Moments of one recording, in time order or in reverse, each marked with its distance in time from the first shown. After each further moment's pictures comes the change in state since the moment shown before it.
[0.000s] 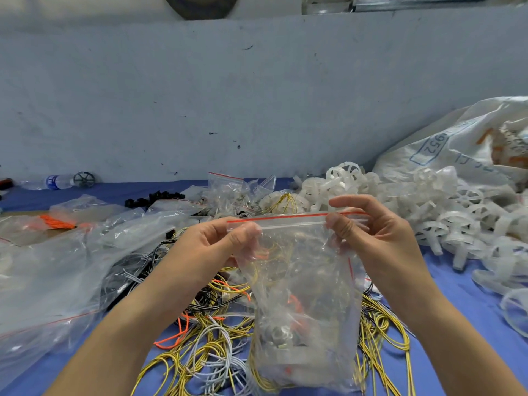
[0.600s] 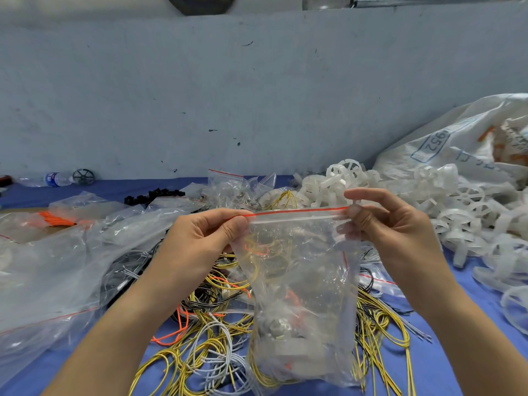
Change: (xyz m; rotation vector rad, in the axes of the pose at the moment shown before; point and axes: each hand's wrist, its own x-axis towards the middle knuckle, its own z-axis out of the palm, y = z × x) left_hand -0.001 0.006 -0.003 0.049 0.081 0.118; right_hand 0.006 0.002 -0.018 -0.044 0.032 -0.021
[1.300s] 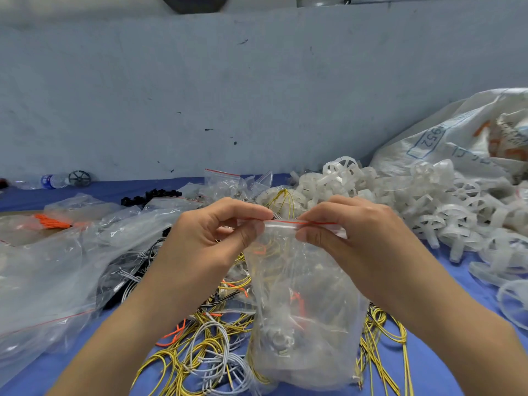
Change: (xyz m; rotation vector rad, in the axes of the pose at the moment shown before) left_hand -0.015 0.026 0.018 0.219 -0.019 0.200; right_hand -0.014 -0.041 0.025 -0.870 -0.280 -0.312
